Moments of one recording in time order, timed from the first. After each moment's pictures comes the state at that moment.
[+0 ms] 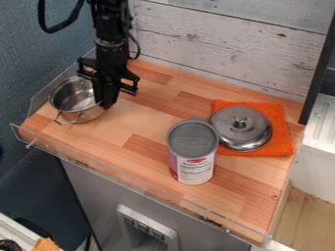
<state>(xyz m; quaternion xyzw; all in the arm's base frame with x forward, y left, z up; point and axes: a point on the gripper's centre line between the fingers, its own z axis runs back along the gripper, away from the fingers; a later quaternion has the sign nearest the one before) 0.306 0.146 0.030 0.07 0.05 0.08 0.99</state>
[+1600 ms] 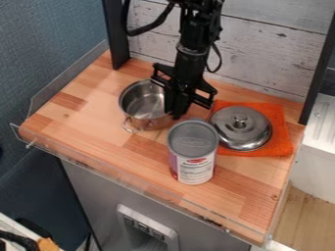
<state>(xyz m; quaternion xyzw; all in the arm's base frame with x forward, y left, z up) 0.334 0.039 0.018 0.07 0.08 -0.01 0.99</state>
